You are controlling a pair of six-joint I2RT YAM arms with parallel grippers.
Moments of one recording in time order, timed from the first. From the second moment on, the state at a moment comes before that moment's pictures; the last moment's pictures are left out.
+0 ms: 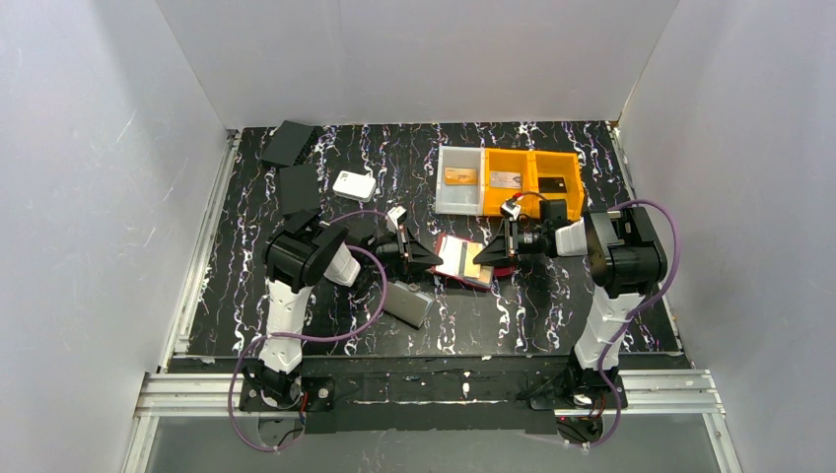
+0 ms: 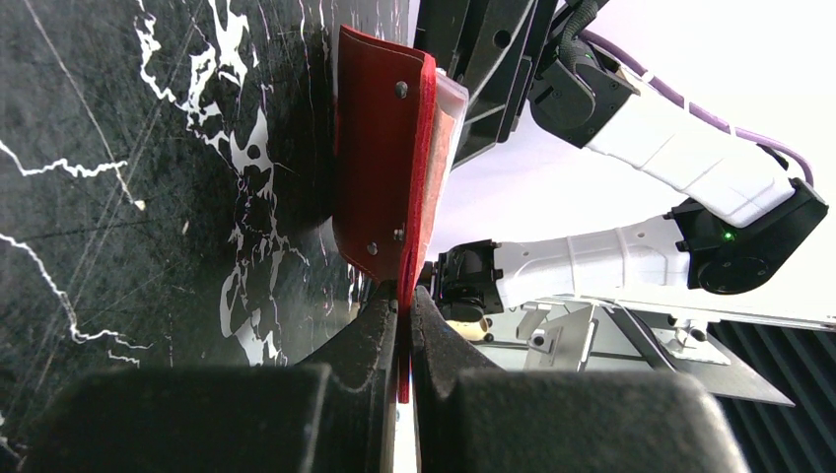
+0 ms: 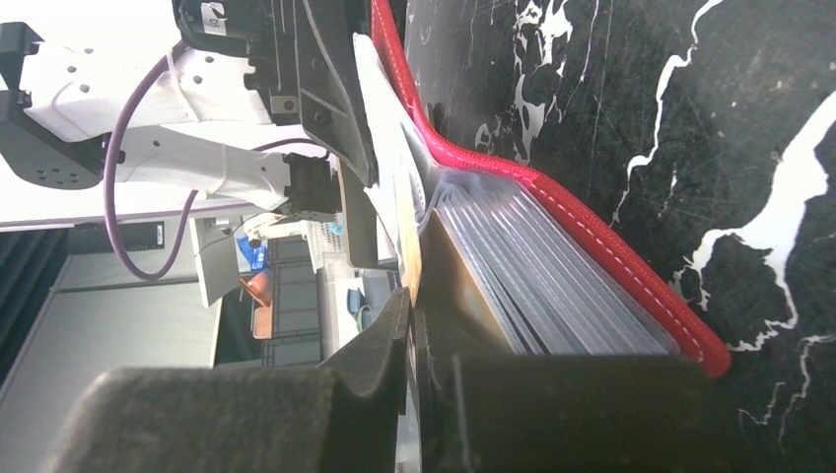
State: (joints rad) left arm -0.48 2.18 0.75 1.26 0.92 -1.44; right arm 0.11 1.94 0.80 0.23 -1.33 0.54
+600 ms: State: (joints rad) left arm -0.45 2.19 0.75 1.26 0.92 -1.44; right arm 0.09 1.95 0.80 0.23 -1.34 0.53
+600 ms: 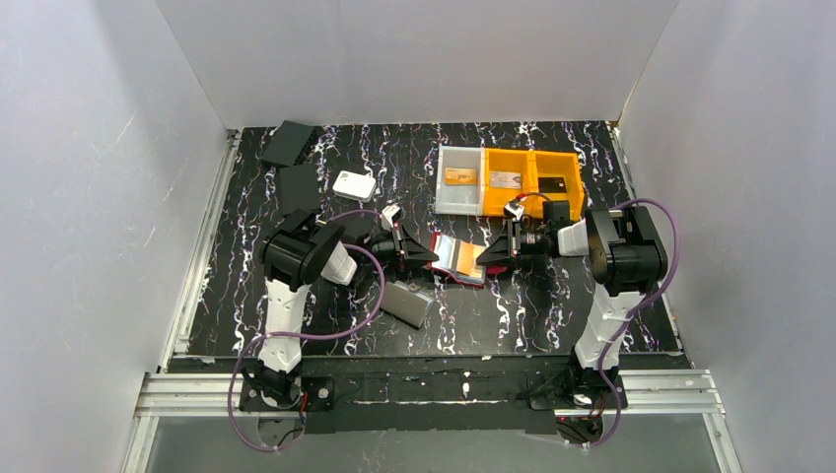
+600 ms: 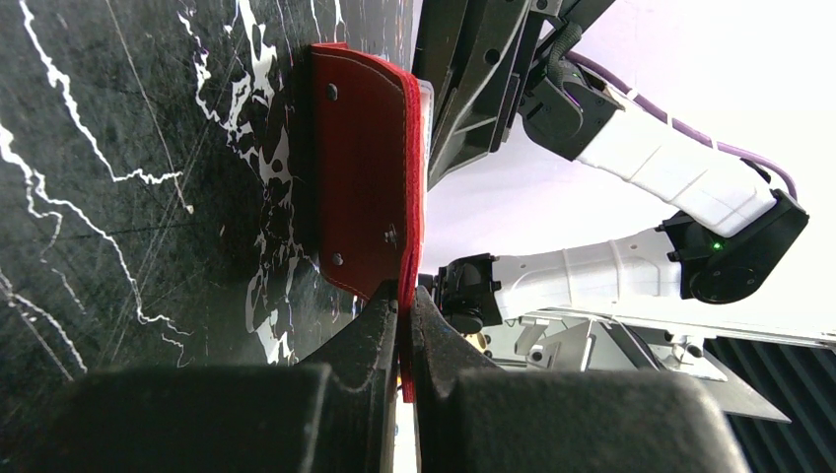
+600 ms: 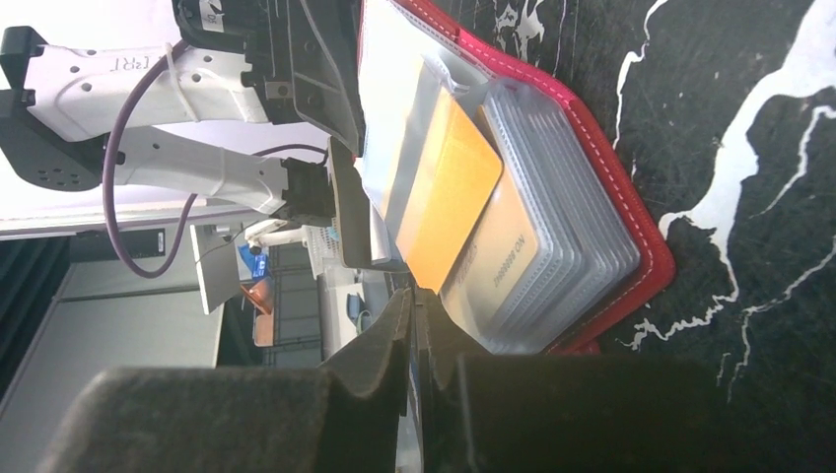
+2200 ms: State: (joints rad) left arm -0.56 1.76 0.90 0.38 0.70 -0.92; right arm 0.10 1.96 0.85 0.06 -1.31 0.41
